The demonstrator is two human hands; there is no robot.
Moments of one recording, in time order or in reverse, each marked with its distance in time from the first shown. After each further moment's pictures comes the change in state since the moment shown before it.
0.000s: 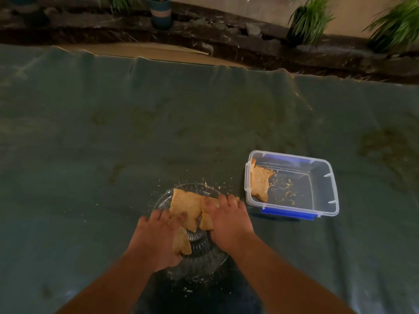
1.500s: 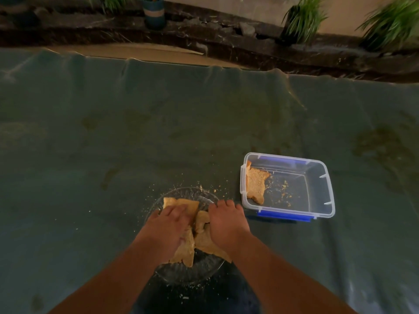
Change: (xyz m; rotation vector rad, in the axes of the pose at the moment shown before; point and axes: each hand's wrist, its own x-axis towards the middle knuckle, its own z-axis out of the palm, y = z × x) left_hand 0.032 0.011 -0.018 -0.020 -0.037 0.161; right_hand 0.012 0.010 0.001 0.074 -0.006 0.038
